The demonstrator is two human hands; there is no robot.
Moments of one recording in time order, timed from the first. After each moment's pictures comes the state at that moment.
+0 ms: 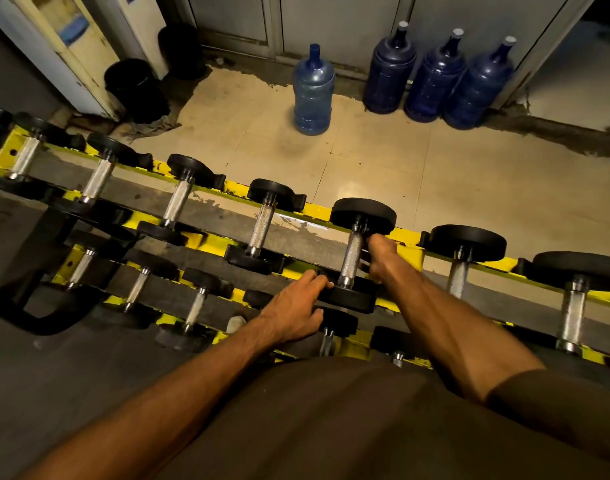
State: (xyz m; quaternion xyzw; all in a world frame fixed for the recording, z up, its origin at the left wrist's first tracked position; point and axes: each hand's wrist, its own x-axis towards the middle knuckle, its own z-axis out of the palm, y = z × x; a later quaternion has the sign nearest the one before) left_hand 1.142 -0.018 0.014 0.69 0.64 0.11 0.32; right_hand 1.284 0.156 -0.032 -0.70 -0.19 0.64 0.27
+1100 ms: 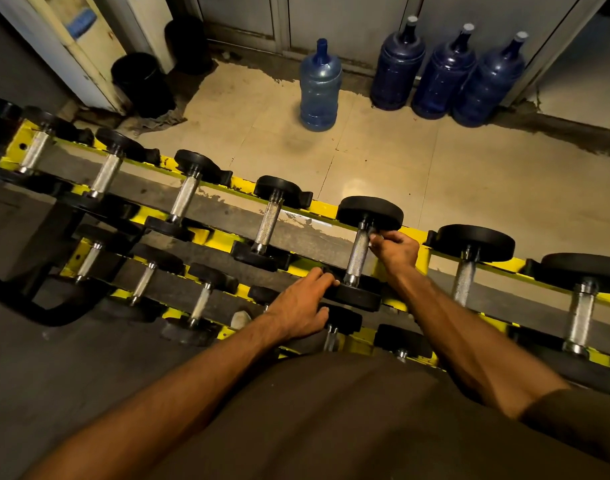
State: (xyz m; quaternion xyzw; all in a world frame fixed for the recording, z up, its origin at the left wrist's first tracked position) left_hand 1.141 -0.018 0.013 0.69 0.64 0.11 0.32; right_hand 1.305 0.144 -0.033 -0.68 -0.35 0.53 0.36
